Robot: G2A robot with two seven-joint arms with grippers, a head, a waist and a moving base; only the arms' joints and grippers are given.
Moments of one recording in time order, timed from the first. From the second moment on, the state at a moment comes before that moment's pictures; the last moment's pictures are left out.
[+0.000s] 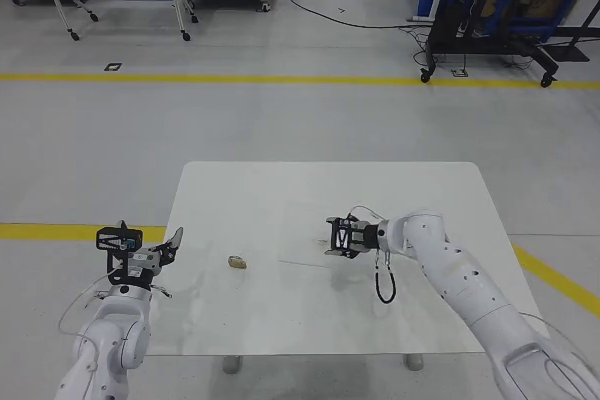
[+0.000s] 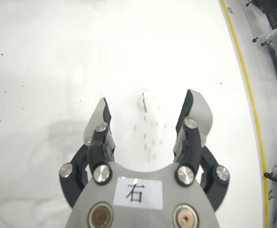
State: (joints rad) left arm 1.73 -1.15 -1.60 -1.80 1.33 0.00 0.00; right arm -0.90 -1.21 0.93 -1.02 -1.79 -0.92 -0.15
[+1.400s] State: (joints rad) left arm 1.73 -1.15 -1.60 -1.80 1.33 0.00 0.00; right arm -1.00 -1.14 0.96 -0.95 -1.77 -0.77 -1.03
